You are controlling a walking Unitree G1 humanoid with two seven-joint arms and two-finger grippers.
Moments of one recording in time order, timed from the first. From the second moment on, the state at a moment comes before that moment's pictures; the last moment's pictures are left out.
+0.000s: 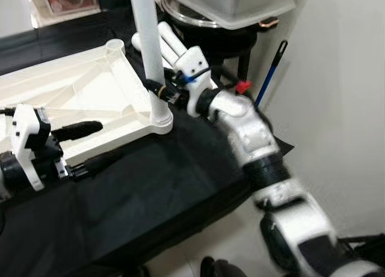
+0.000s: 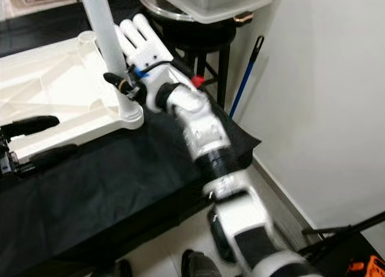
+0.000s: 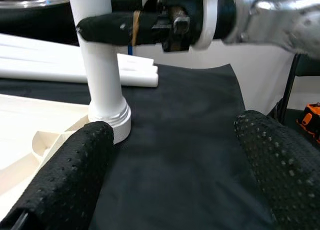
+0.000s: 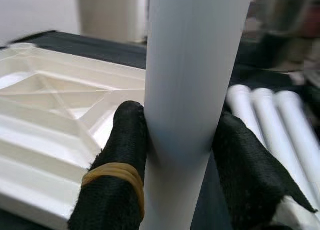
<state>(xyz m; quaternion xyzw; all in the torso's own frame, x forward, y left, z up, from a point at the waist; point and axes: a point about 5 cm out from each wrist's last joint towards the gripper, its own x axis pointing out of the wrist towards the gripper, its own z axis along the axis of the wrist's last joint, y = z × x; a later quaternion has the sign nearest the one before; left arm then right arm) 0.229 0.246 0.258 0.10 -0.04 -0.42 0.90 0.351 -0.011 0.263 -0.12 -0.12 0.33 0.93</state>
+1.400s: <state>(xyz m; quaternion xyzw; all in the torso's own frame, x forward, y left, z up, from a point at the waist) 0.230 0.232 0.252 0.09 -0.04 -0.45 0.89 0.371 -0.064 0.303 -0.13 -0.10 0.56 0.82</state>
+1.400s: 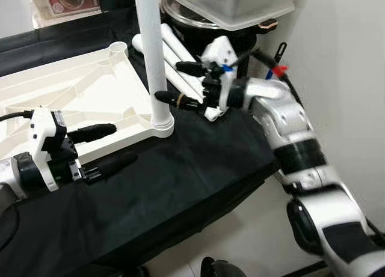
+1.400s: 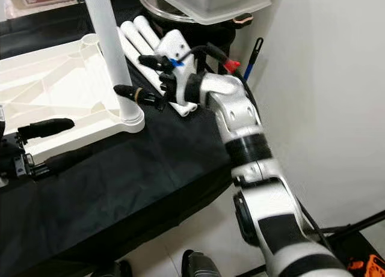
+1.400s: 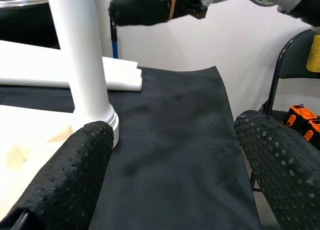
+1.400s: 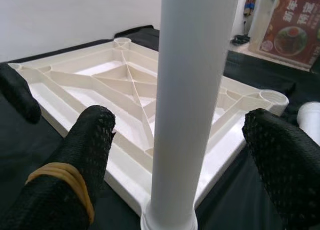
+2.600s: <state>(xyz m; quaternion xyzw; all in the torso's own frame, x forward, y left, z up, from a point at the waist) 0.232 0.233 0.257 0.10 -0.06 -0.41 0.91 0.368 -0.014 0.284 -0.07 -0.15 0.34 0.92</state>
